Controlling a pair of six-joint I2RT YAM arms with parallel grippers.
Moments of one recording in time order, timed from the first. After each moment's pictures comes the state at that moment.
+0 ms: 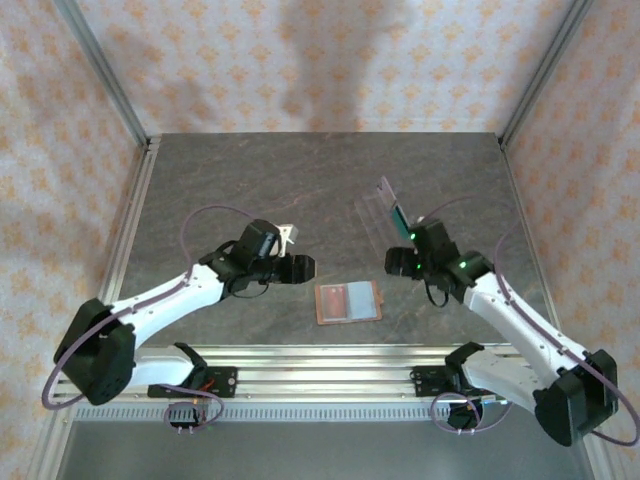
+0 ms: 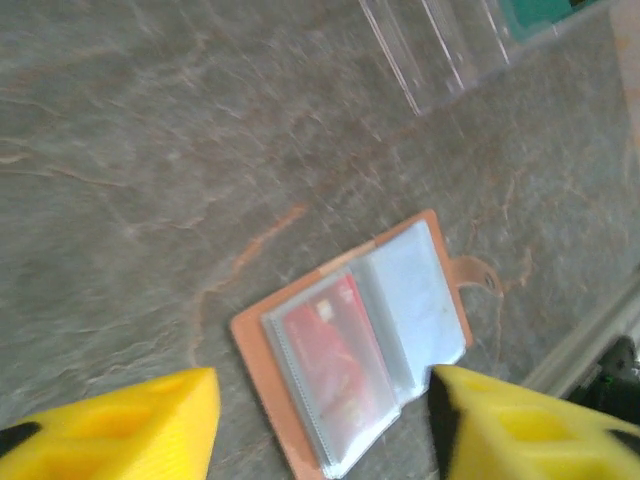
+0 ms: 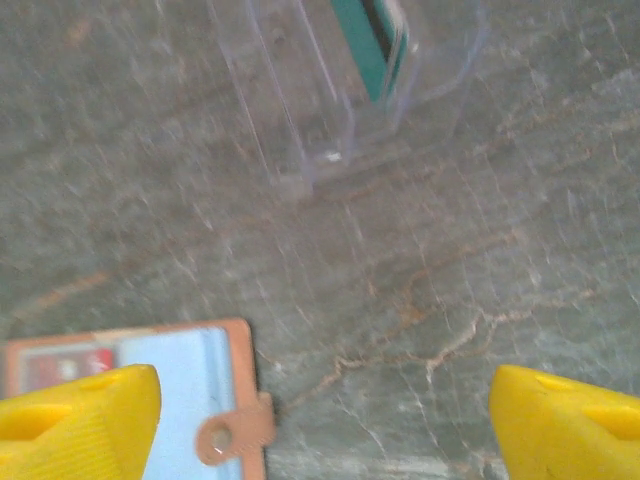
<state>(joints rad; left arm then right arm) -0.59 1.25 0.73 -0.30 0.27 -0.61 0.44 1.03 0.81 -0.76 0.08 0.51</state>
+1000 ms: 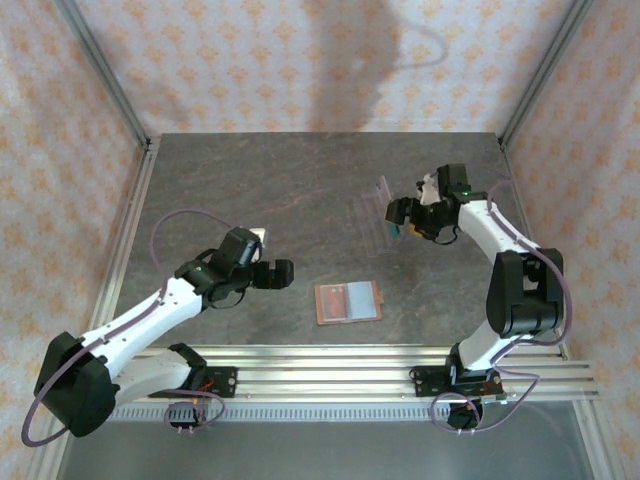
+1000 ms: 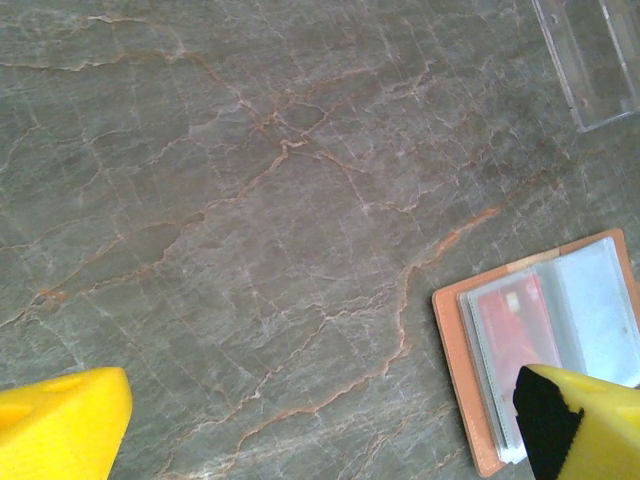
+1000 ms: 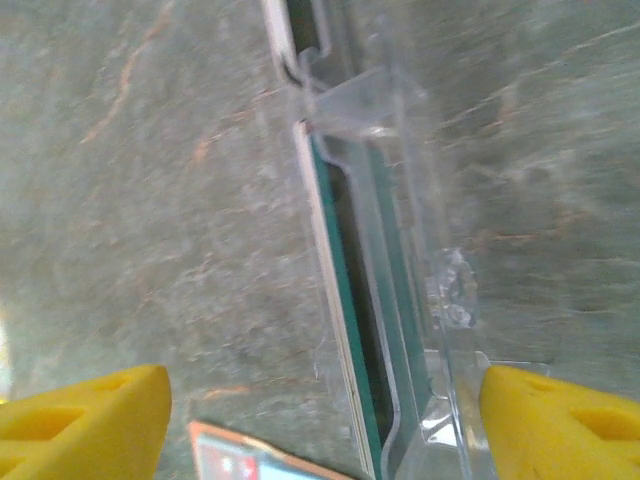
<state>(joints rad) -0.53 1.07 0.68 -0.51 0.03 -0.54 0.08 1.61 1.12 -0.61 -0.59 0.34</state>
